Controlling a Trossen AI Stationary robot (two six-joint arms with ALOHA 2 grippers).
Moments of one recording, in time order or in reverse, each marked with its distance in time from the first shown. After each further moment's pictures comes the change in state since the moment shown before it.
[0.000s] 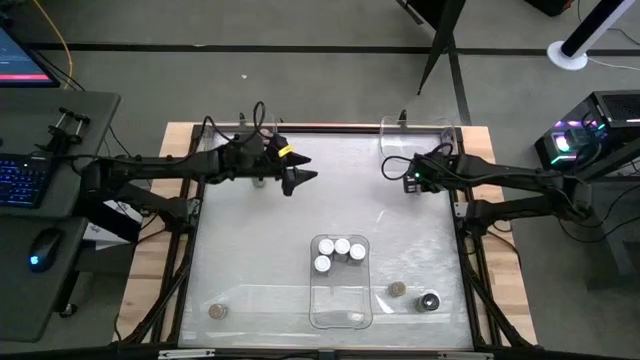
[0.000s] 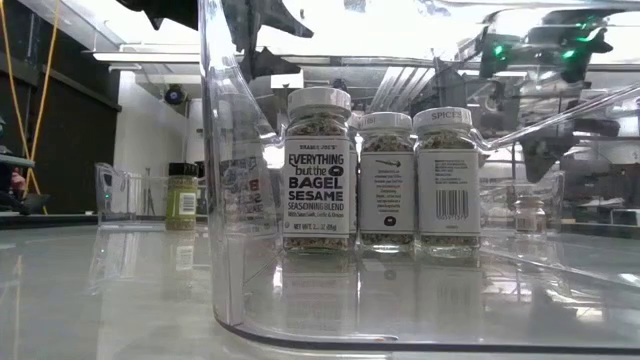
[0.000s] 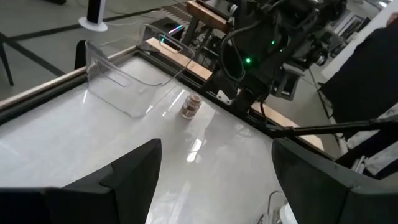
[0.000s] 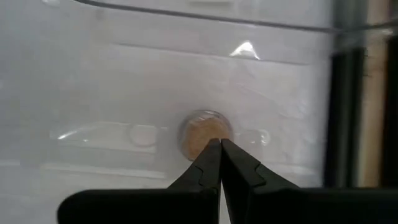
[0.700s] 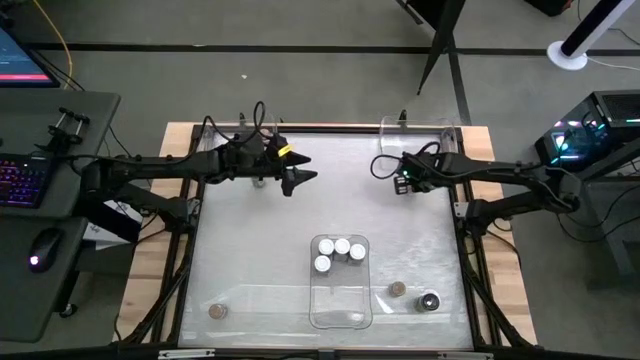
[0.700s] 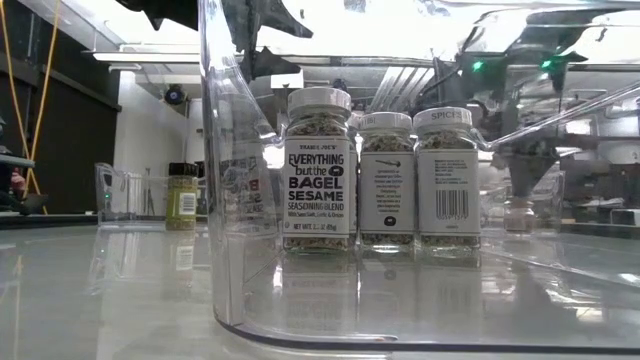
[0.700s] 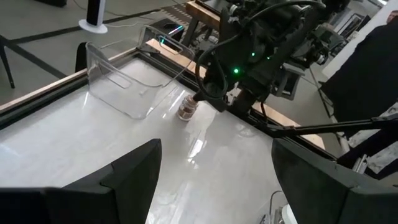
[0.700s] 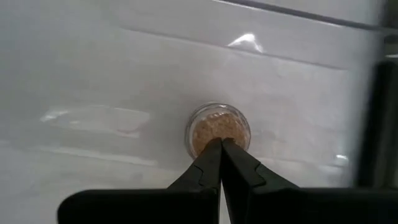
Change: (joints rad) left arm 0.001 0.000 0.000 -0.001 0.006 0.021; right arm -0.028 0.173 0.004 0.125 -0.066 -0.083
